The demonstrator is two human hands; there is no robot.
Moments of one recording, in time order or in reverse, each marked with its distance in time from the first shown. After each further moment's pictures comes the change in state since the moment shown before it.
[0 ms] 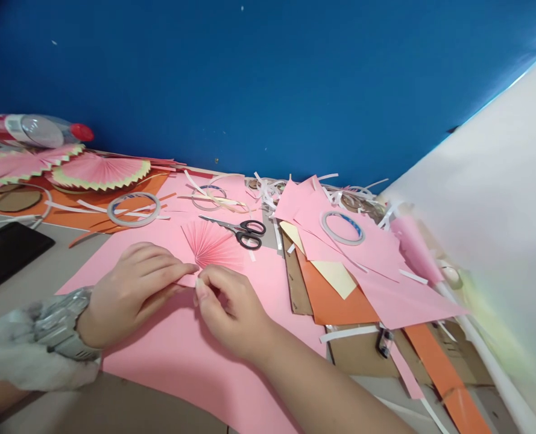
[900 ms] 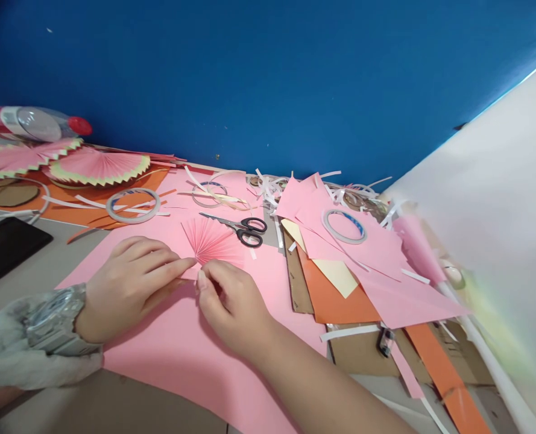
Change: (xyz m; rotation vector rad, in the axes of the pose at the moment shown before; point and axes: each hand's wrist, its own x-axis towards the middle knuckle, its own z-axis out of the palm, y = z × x) left_hand -0.001 -0.004 0.002 0.242 0.051 0.067; right_hand 0.001 0.002 0.001 -0.196 0.027 0.031
